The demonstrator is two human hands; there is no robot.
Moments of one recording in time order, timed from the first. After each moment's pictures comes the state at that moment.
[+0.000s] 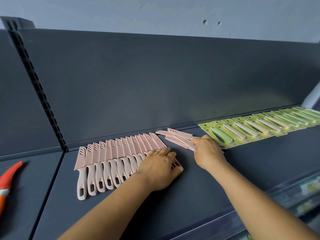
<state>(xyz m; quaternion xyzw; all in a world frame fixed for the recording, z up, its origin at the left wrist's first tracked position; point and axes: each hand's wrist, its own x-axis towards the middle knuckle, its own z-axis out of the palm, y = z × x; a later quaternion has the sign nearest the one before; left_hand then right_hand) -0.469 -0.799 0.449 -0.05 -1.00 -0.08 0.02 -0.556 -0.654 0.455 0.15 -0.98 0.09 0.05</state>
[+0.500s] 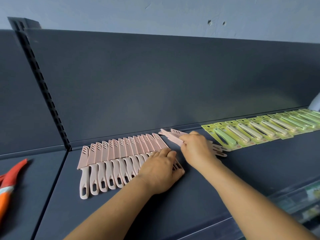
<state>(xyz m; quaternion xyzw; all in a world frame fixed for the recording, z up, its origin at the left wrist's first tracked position) -0.465 -0.799 0.446 -0.03 -0.99 -0.10 0.04 -0.547 -0.688 0.467 0.21 -0.96 0.14 0.11</state>
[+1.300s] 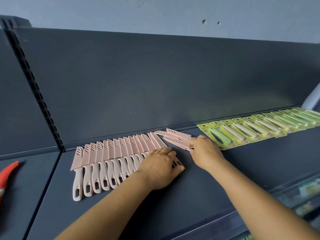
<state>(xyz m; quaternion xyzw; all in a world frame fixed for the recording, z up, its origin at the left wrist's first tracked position) -0.476 -0.792 0.450 -0.05 -1.00 -0.08 0.02 -0.567 -0.652 0.453 0.19 -0.98 0.07 0.06</state>
